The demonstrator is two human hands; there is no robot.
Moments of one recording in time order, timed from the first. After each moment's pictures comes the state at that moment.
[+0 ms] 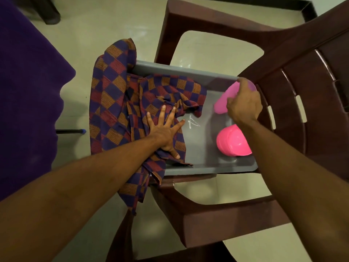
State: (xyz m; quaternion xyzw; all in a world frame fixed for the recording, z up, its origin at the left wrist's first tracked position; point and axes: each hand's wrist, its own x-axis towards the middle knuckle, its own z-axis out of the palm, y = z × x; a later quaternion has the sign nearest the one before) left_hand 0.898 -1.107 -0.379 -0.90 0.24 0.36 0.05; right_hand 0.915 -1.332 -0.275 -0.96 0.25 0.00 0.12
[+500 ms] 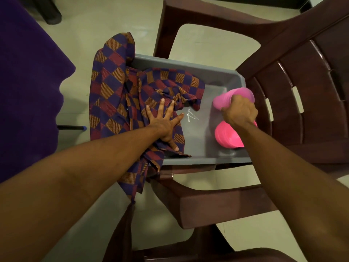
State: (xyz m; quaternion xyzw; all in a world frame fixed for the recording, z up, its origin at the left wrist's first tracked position) left_hand 0.898 -1.110 -0.377 -0.90 0.23 0.37 0.07; right_hand 0.877 -1.332 -0.290 -0.96 0.25 0.09 0.04
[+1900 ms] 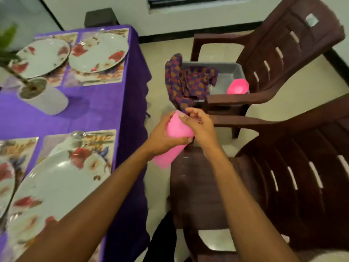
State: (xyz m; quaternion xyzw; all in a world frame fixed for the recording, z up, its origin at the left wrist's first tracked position) left_hand 0.395 -0.892 -0.011 -0.82 0.08 0.17 -0.54; right_hand 0.388 -1.043 -0.017 -0.69 0.14 0.02 0.71
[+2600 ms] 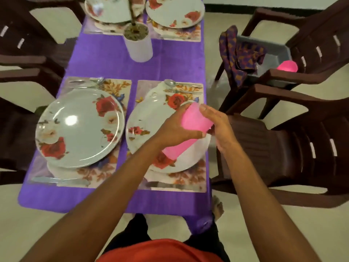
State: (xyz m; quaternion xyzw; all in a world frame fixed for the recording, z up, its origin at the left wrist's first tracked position) left_hand 0.233 -0.580 0.026 -0.80 0.05 0.21 -0.55; right_hand 0.233 -0.746 0.027 -0.66 0.15 0.14 0.72
